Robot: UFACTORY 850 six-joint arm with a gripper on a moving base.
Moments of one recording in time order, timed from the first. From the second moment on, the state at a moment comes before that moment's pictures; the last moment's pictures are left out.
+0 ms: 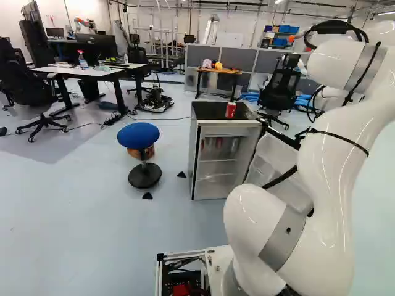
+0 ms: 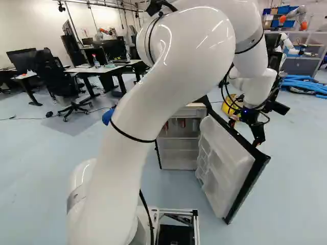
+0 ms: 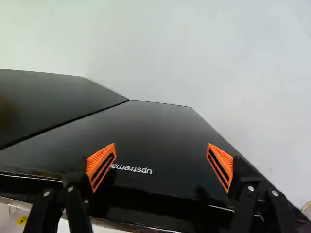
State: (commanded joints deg) arm -52.5 -37.4 -84.2 3.6 -41.3 9.3
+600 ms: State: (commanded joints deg) arm -51.9 -32.5 -76.4 2.7 -44.8 9.3
